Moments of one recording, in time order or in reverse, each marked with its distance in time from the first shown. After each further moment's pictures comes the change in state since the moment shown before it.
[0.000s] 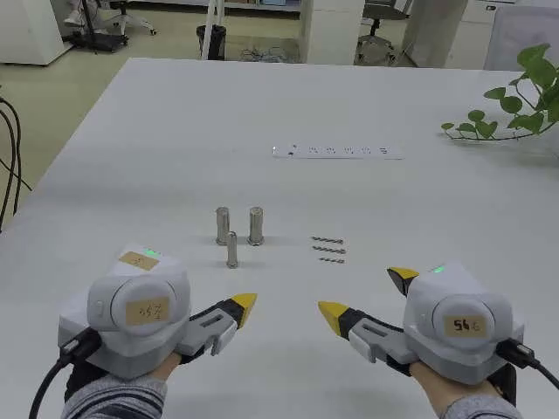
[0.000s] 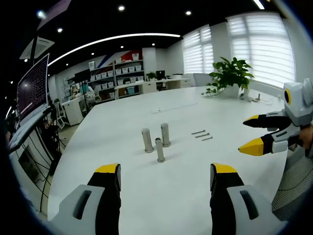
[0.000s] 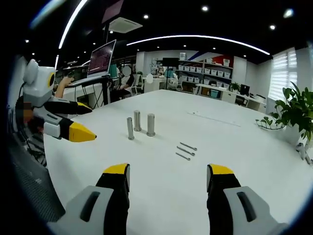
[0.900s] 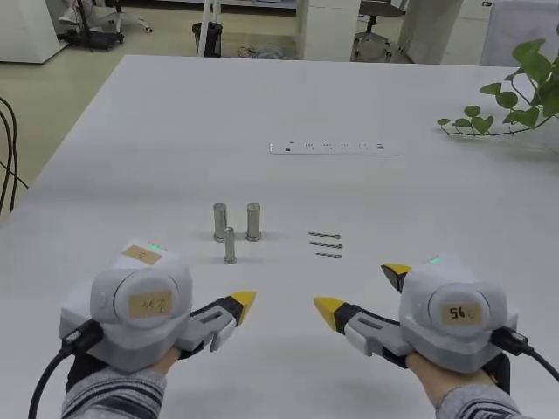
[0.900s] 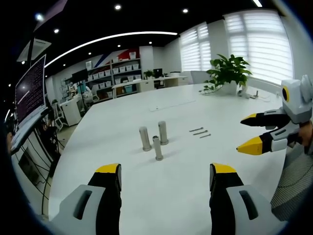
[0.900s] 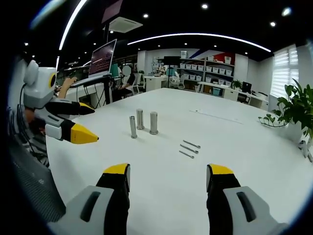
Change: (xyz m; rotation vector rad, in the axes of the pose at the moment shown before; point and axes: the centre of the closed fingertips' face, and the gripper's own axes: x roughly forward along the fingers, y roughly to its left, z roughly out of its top) left arm 0.001 -0.003 -0.004 0.008 0.018 -0.011; right arm 0.000 0.001 -0.002 0.010 0.010 0.007
